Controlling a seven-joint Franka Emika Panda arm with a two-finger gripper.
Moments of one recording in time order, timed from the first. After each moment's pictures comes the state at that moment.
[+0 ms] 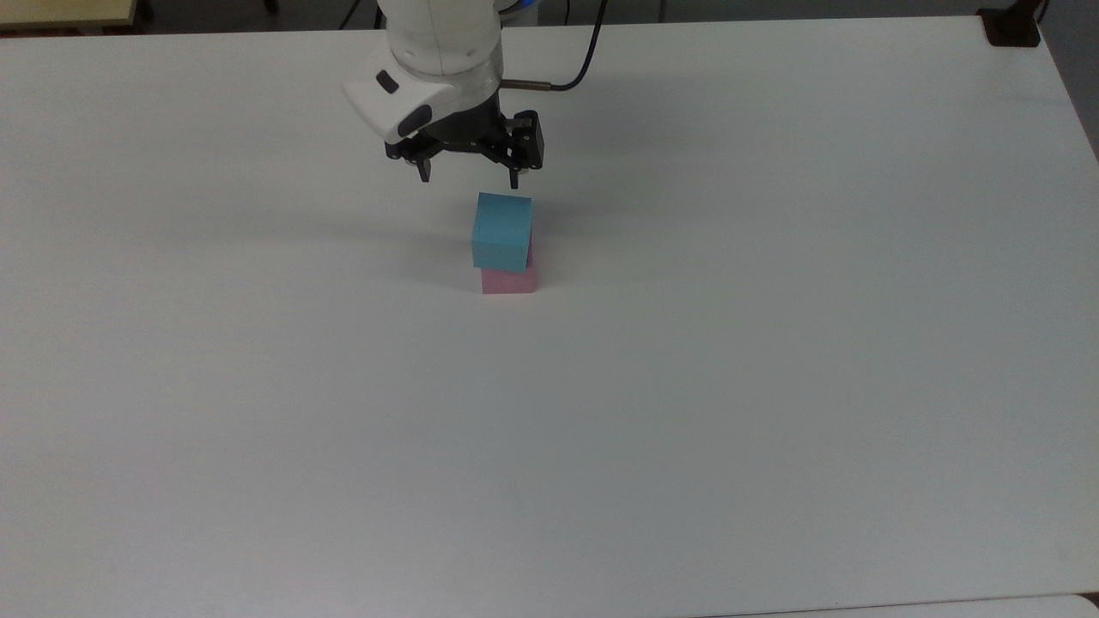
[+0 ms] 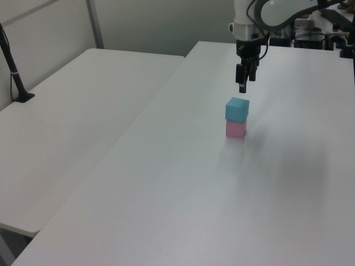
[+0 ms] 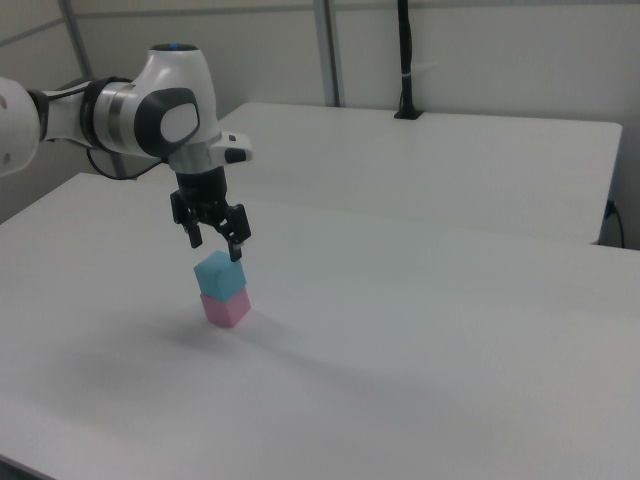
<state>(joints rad) 0.03 0.17 0.02 -1.77 0.00 1.91 0.11</state>
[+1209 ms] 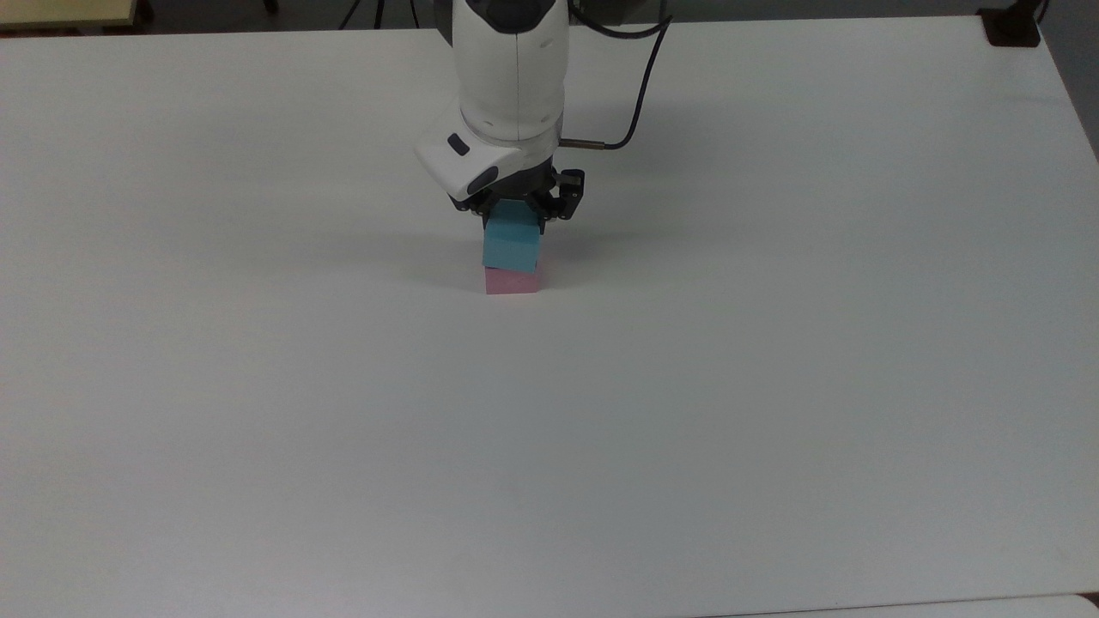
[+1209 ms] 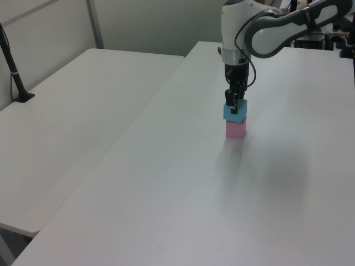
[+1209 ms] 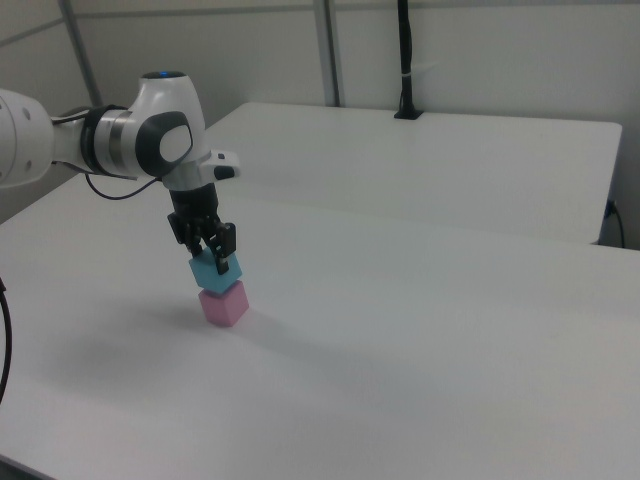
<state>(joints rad) 0.07 0.27 0.06 -1.76 -0.04 2.00 0.21</state>
